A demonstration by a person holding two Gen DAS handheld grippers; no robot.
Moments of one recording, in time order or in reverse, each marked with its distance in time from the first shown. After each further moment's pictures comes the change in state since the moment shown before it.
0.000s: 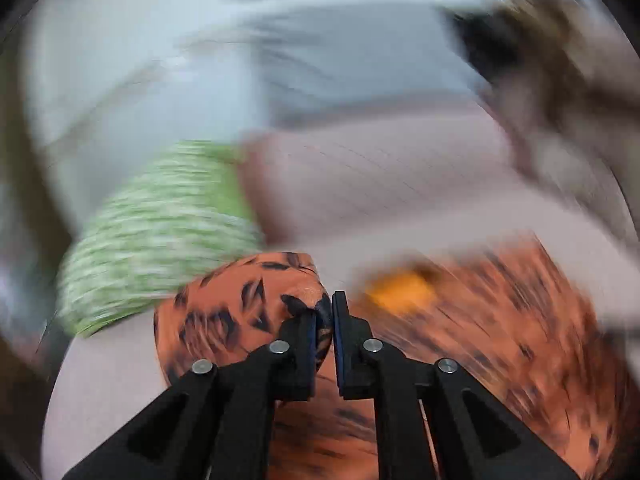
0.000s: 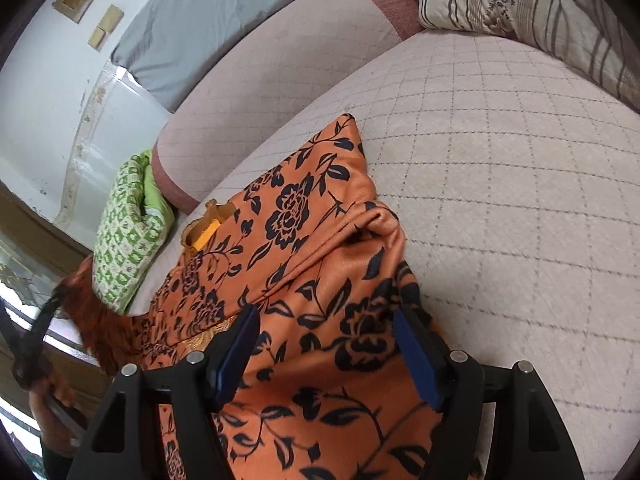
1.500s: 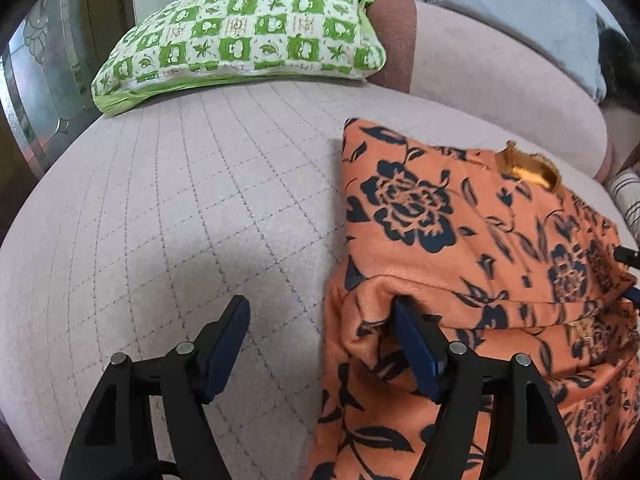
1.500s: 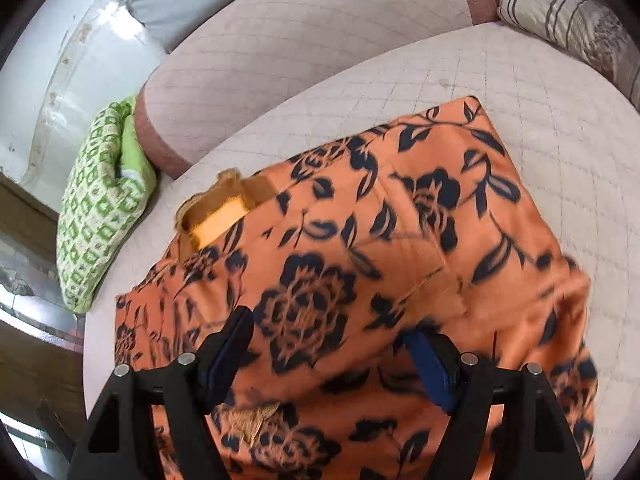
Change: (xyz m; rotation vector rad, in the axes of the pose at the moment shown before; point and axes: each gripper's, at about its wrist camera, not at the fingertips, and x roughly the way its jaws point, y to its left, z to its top) left arm 0.030 0.136 -0.129 -0.580 0.309 0.121; right arm 0.123 0.087 0.041 -0.028 0.138 -0.172
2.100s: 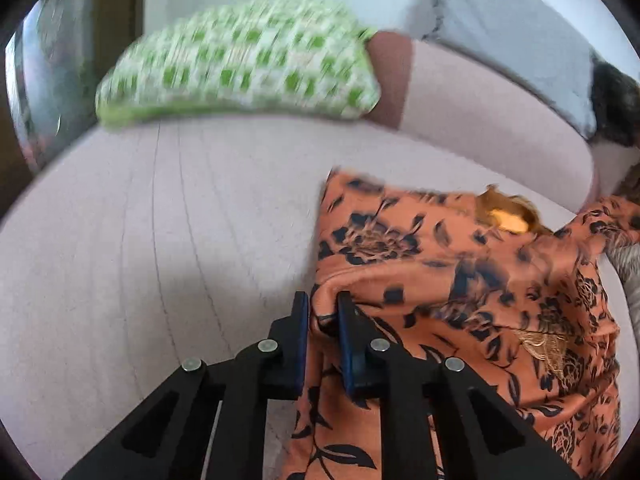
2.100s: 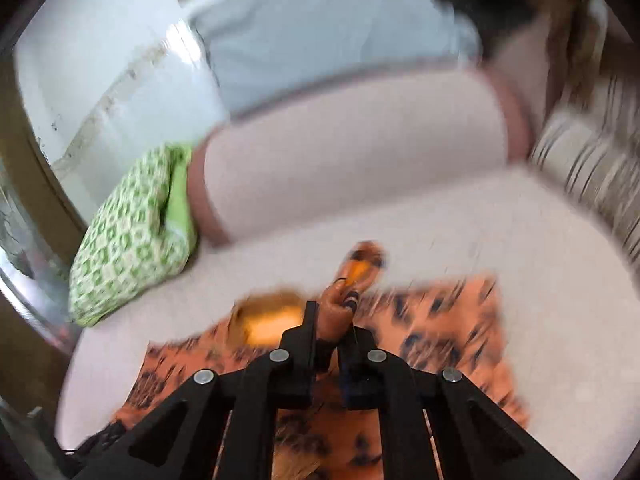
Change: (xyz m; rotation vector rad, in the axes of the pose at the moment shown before) left arm -0.006 0.002 0.009 -0.098 -0.073 -0.069; right arm -0.093 0.063 0.026 -0.255 -0.387 0.006
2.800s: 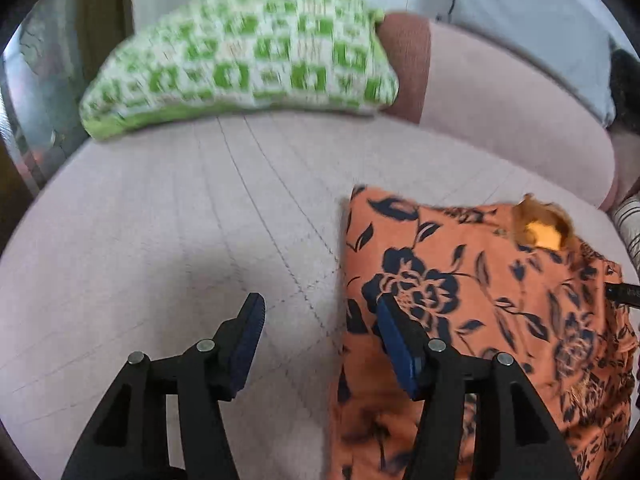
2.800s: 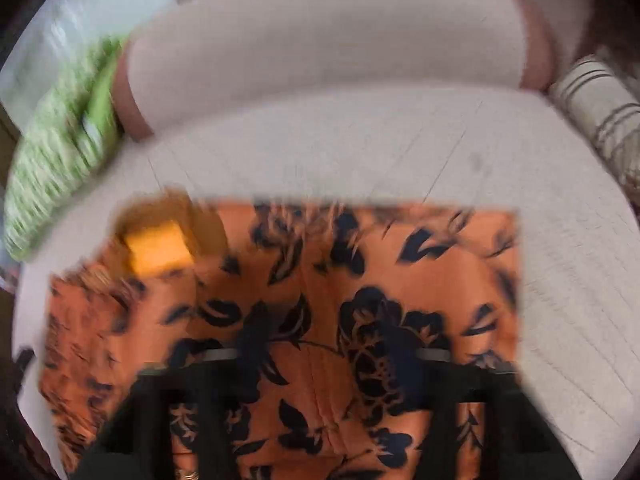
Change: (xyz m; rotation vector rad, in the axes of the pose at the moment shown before) left arm 0.037 0.000 0.047 0.079 0.056 0.056; right arm 0.149 -0.007 -0.019 -0.194 0.482 -0.127
